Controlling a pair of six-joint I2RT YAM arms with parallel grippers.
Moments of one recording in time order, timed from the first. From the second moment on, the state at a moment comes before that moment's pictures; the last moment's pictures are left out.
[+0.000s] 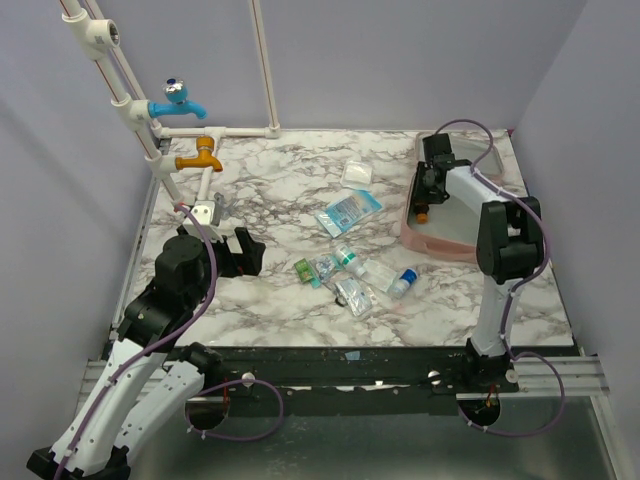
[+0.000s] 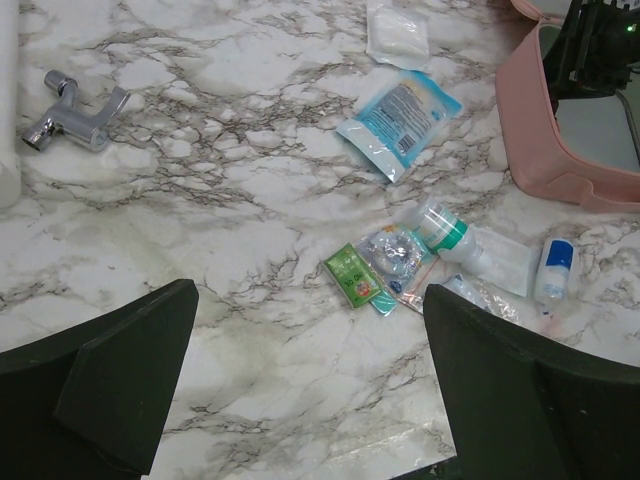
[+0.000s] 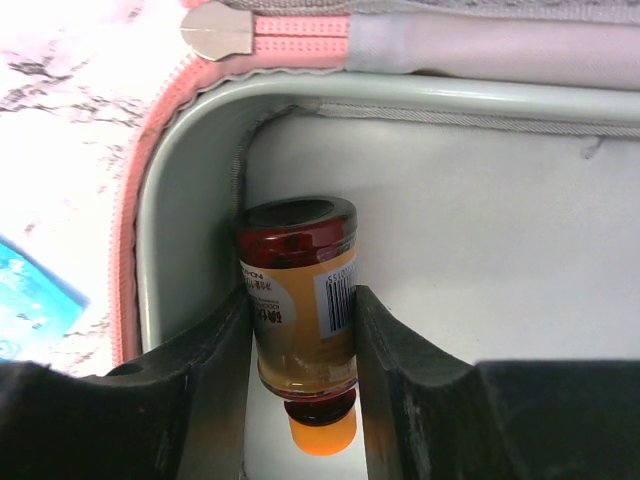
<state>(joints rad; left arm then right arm) -0.48 0.57 0.81 -0.58 -0.12 -0.34 0.16 2.04 1.52 -0.49 0.15 0.29</state>
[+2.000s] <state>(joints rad) -0.44 0.58 0.81 -0.58 -0.14 -0.34 0.39 1.87 1.45 -0.41 0.14 0.50</state>
